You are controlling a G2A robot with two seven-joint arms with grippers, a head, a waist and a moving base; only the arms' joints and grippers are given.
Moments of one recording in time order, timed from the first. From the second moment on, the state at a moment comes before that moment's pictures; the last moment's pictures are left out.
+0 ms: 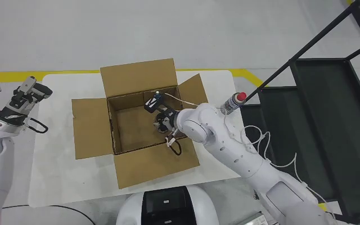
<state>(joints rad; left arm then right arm) 1.09 -0.86 -1.54 -1.10 -0.51 -0.68 -0.80 -0.86 -1.33 0.77 -1.56 -1.00 -0.03 1.07</state>
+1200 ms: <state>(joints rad) 1.09 -0.86 -1.54 -1.10 -0.51 -0.68 -0.80 -0.71 -1.48 0.63 -1.28 -0.95 -0.01 1.00</state>
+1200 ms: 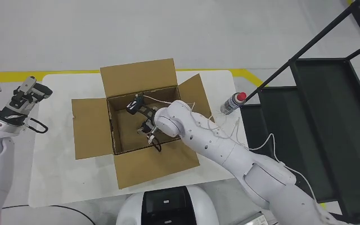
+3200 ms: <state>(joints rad) 1.09 -0.86 -1.54 -1.10 -0.51 -0.68 -0.80 -1.64 -1.27 1.65 -1.73 -1.10 -0.11 -0.07</state>
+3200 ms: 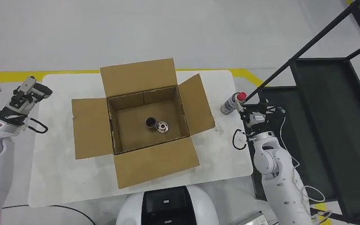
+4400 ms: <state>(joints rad) 1.09 -0.86 -1.54 -1.10 -0.51 -0.68 -0.80 -1.33 -1.29 1.51 -1.11 -1.18 -0.20 -0.33</state>
